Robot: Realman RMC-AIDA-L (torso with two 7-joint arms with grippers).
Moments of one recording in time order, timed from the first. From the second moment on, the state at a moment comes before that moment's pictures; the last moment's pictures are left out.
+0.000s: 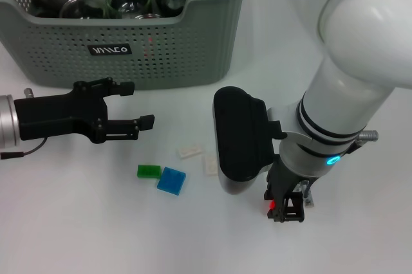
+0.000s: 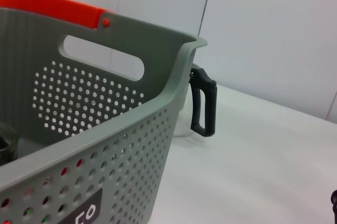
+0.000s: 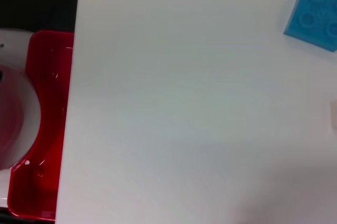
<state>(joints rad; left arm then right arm) -0.41 -2.07 0.56 0.64 2.09 1.60 -1.24 0.87 2.11 -2.08 -1.12 -2.41 -1.47 2.35</state>
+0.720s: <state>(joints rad) -0.41 -2.06 0.55 0.64 2.09 1.59 -1.24 0.85 2.11 -2.02 -1.22 -2.51 -1.54 2.39</state>
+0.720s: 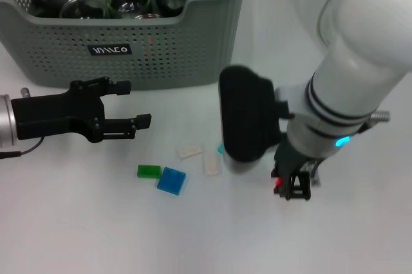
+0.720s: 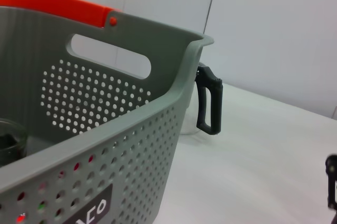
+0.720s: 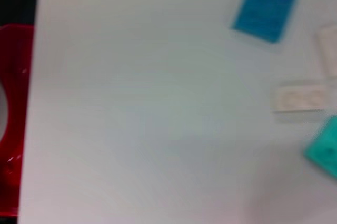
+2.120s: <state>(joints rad) -0.38 -2.05 0.56 0.64 2.10 1.58 -1.24 1.20 2.10 -1.39 -0.94 -2.24 -1.03 2.10</state>
